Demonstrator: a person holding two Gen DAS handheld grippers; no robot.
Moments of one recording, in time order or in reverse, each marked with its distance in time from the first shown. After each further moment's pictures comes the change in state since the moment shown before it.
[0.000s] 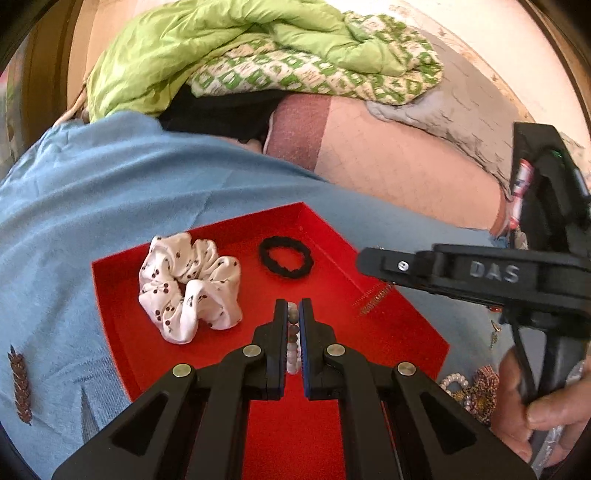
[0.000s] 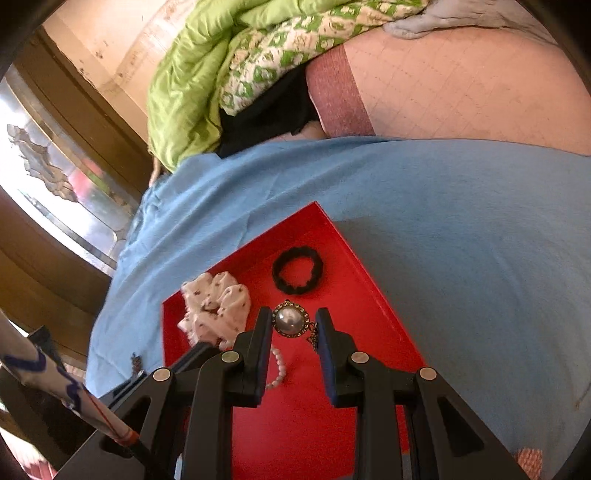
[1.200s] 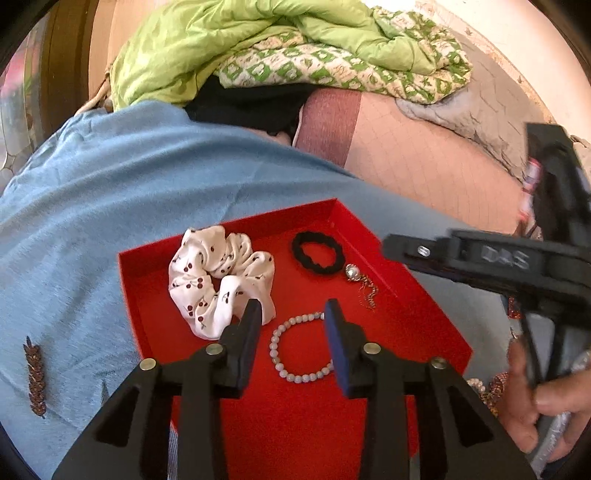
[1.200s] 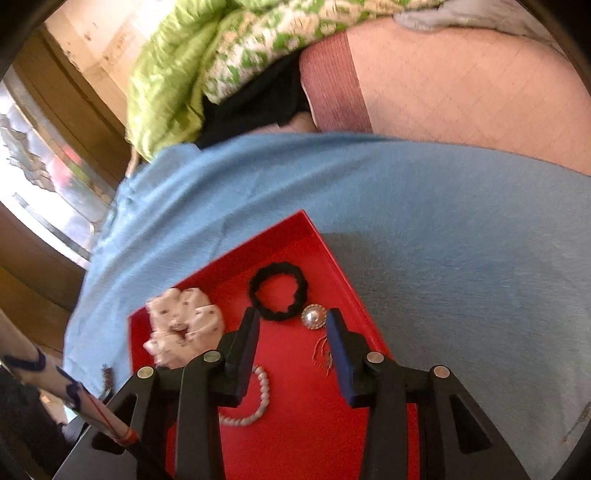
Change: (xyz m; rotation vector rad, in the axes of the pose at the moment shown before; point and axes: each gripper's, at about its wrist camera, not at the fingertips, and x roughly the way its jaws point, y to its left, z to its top) left arm -0.005 0.009 0.004 -0.026 0.013 0.081; right arm 0.010 -0.001 0.012 -0.032 0.005 -0.039
